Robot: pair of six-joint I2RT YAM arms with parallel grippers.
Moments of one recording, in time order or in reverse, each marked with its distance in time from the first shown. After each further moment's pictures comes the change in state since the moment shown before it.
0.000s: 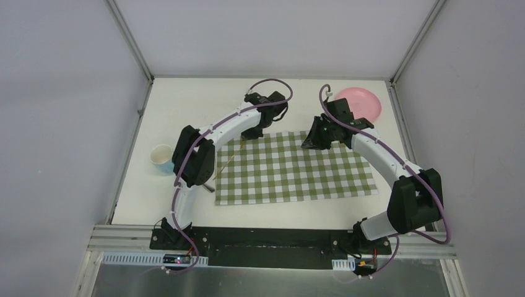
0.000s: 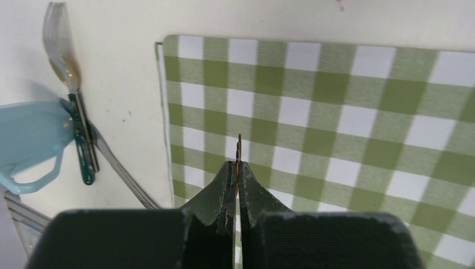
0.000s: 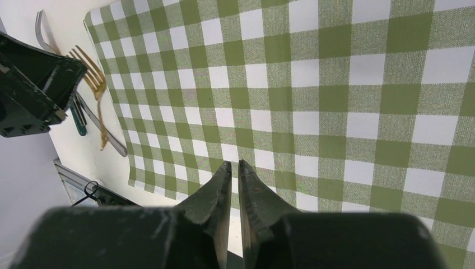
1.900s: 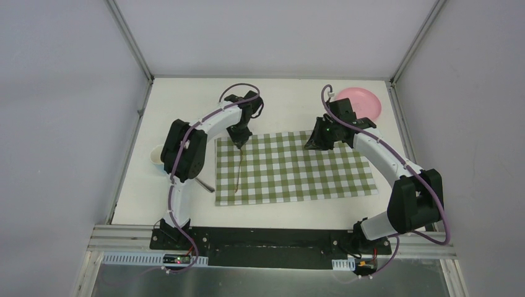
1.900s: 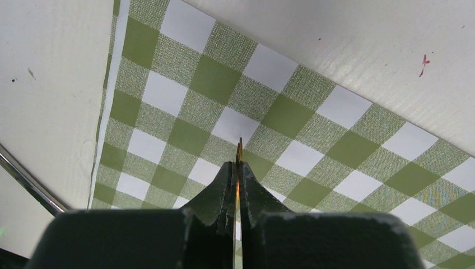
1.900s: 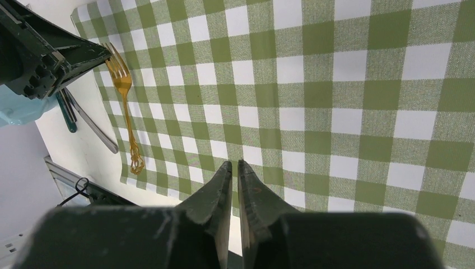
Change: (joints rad) left arm 0.172 -0.016 -0.202 0.192 0.321 -0.322; right arm -0.032 -0.005 -0.001 -0.030 -0.008 -0.043
